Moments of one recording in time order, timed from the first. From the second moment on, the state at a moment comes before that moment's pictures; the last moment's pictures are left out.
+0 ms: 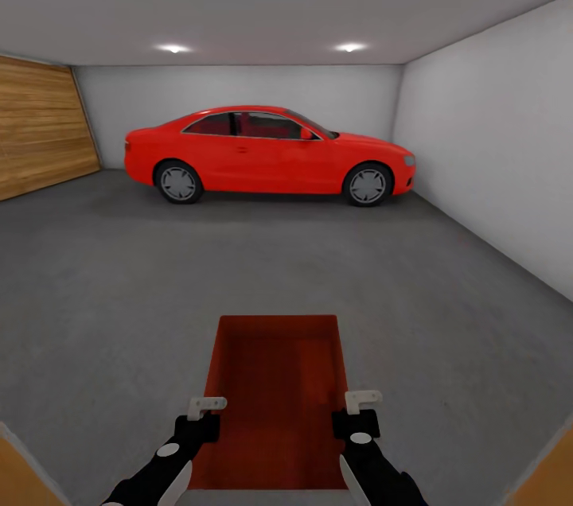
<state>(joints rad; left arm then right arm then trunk) -0.49 0.00 -0.25 -0.39 0.25 -0.10 0.06 -0.43 0.16 0.16 -0.59 0.02 0.15 -0.36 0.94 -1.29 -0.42</state>
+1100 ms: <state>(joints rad) -0.49 0.00 -0.25 -0.39 0.25 -0.10 0.06 -0.43 0.16 0.16 -0.59 0.02 0.15 -0.36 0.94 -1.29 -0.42</state>
